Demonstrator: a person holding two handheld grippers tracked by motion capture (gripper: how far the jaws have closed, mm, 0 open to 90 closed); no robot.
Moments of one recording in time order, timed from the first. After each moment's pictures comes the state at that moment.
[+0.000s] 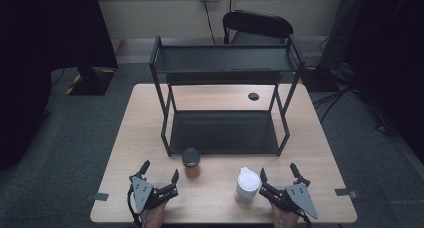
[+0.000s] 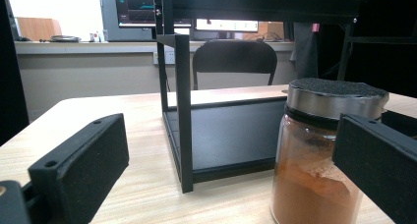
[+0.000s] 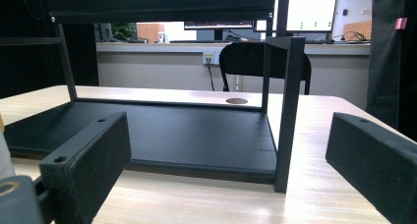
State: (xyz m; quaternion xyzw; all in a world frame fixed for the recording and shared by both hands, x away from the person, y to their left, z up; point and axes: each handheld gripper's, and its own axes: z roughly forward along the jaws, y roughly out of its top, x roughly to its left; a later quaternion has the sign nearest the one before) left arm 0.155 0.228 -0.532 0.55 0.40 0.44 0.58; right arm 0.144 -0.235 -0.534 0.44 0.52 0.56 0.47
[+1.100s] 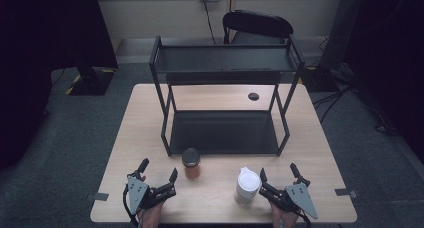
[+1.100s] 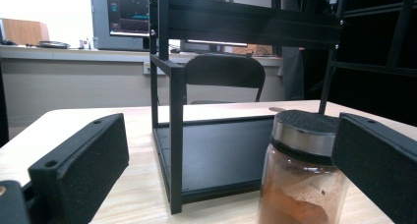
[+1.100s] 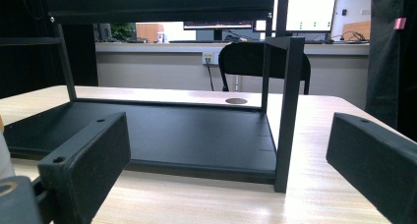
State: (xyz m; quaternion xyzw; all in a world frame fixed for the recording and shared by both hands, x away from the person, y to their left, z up) left arm 0.154 0.238 -0.522 0.54 0.40 0.42 0.61; right arm 0.144 -0.234 -0.534 0.44 0.52 0.56 0.47
